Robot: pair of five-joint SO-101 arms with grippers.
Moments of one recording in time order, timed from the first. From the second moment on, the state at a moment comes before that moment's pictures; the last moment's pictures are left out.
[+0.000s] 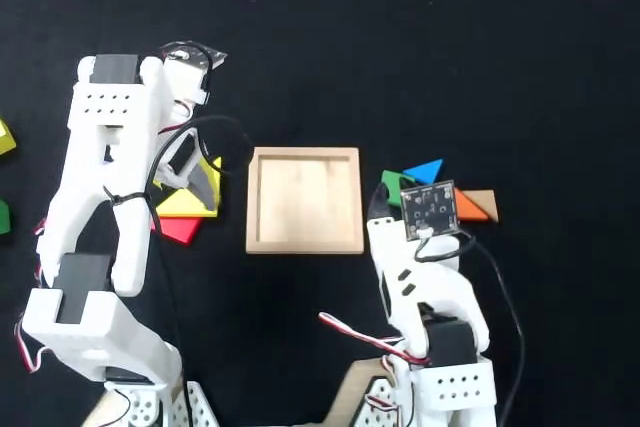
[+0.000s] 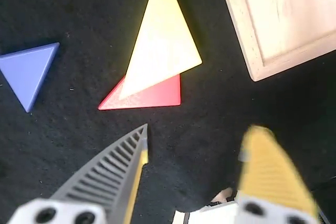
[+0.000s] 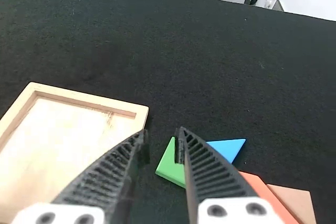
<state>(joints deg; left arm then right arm) -3.5 9.1 -7.3 100.2 -24.7 -5.0 -103.3 96.7 40.7 7.0</state>
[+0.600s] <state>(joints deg) -3.5 9.1 -7.3 100.2 -24.7 -5.0 -103.3 96.7 40.7 7.0</state>
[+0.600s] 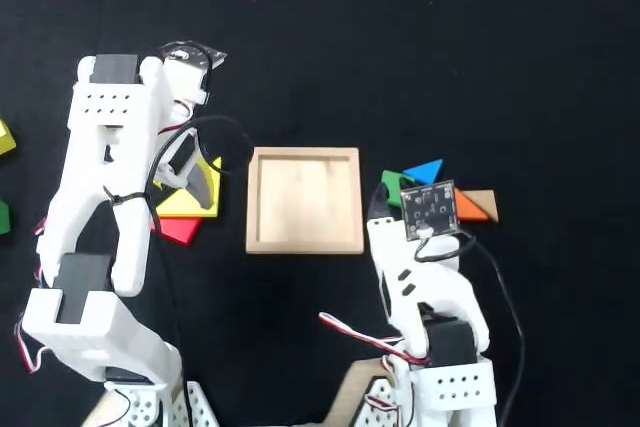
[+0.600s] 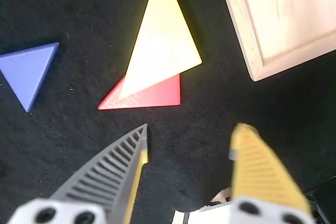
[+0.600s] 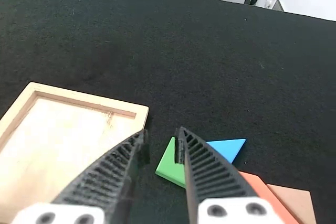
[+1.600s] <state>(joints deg) -3.5 9.1 -7.3 93.7 -28.6 -5.0 -103.3 96.7 40.7 7.0</state>
